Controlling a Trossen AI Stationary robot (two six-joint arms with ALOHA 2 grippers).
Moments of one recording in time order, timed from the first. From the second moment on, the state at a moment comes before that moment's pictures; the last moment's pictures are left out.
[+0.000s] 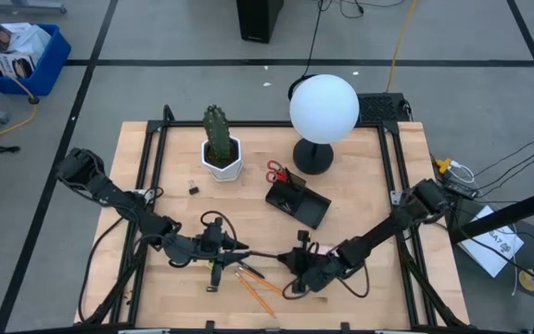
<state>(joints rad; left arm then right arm) -0.62 1.42 0.68 0.49 -0.56 -0.51 0.59 1.89 0.95 0.20 0.65 0.34</state>
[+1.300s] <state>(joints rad) -0.61 1.42 0.68 0.63 -0.59 -0.51 0.58 1.71 0.95 0.45 0.73 0.01</state>
